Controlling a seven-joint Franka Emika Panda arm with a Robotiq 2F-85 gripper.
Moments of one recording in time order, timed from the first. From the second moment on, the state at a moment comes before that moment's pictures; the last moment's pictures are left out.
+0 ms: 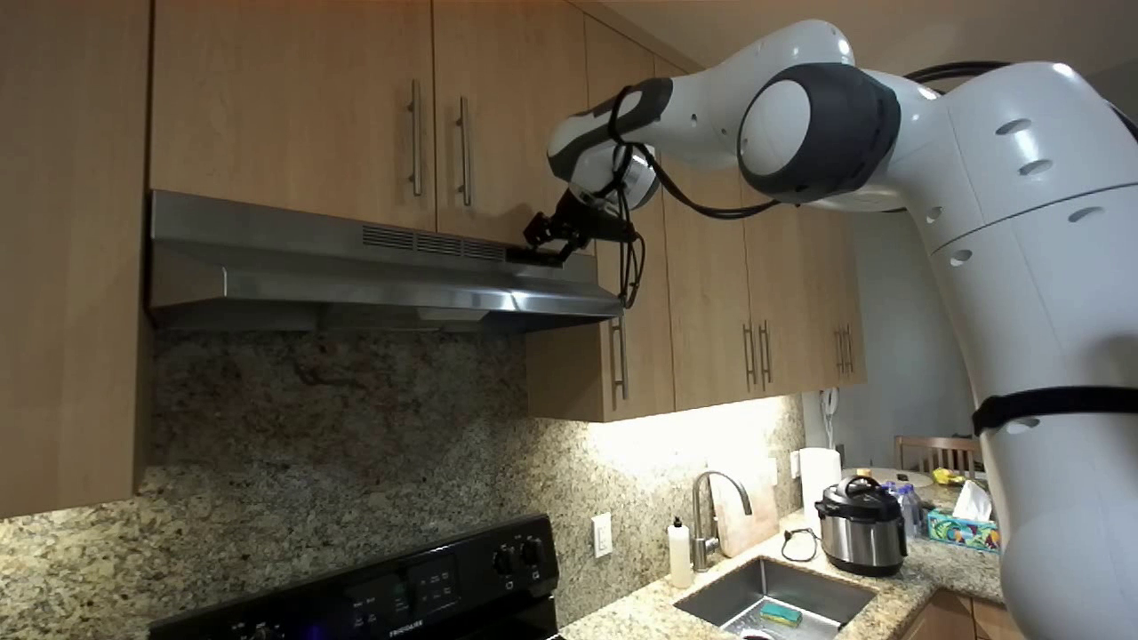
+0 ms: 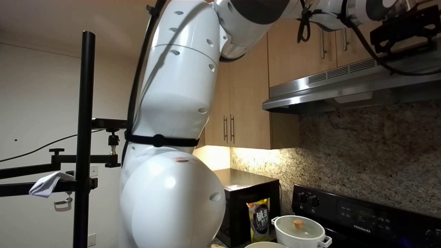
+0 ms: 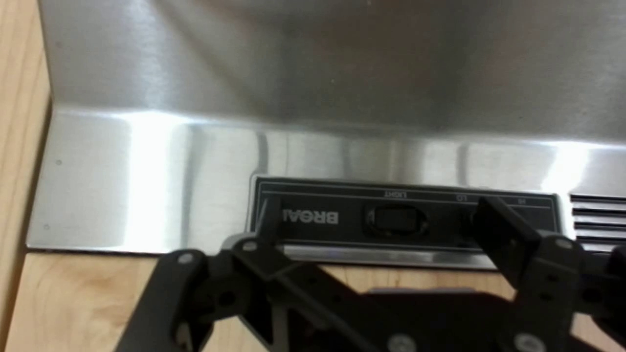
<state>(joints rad) -0.11 0.18 -0.19 -1.28 0.37 2.43 -0.45</state>
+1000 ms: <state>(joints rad) -0.11 0.19 -0.19 -1.27 0.37 2.42 -0.45</state>
